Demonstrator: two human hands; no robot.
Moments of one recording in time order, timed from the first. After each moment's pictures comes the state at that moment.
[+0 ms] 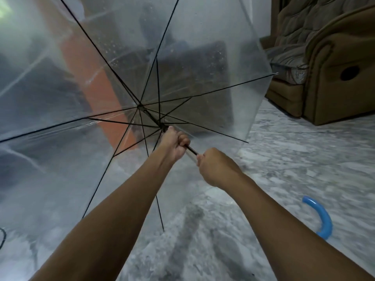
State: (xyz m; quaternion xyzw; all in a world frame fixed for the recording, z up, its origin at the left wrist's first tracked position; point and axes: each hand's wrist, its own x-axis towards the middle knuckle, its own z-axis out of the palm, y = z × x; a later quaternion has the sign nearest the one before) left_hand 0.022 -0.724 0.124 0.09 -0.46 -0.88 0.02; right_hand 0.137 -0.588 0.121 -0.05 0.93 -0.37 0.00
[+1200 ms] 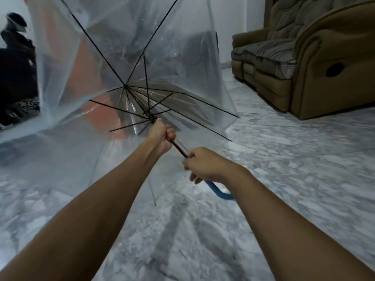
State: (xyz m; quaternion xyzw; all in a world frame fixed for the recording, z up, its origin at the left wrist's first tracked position) left_hand 0.020 -0.725 0.111 0.12 -0.52 -0.85 0.04; right_hand 0.146 -0.568 0.109 -0.12 0.82 -0.52 0.19
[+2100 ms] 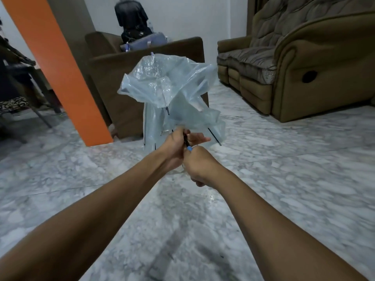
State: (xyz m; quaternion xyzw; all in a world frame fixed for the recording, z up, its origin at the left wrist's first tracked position) left_hand 0.097 -0.644 0.123 0.02 -0.61 -0.78 -0.10; right_hand 0.154 -0.559 0.116 -0.04 0.86 -0.50 0.12
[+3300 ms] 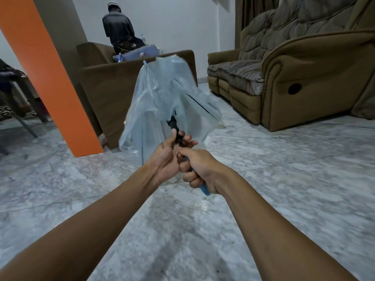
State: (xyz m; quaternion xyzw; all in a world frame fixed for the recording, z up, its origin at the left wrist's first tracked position) left_hand 0.101 -0.655 0.128 -0.07 -0.42 -0.89 -0.17; right_hand 0.152 -0.542 0.134 -0.02 0.62 -0.75 0.22
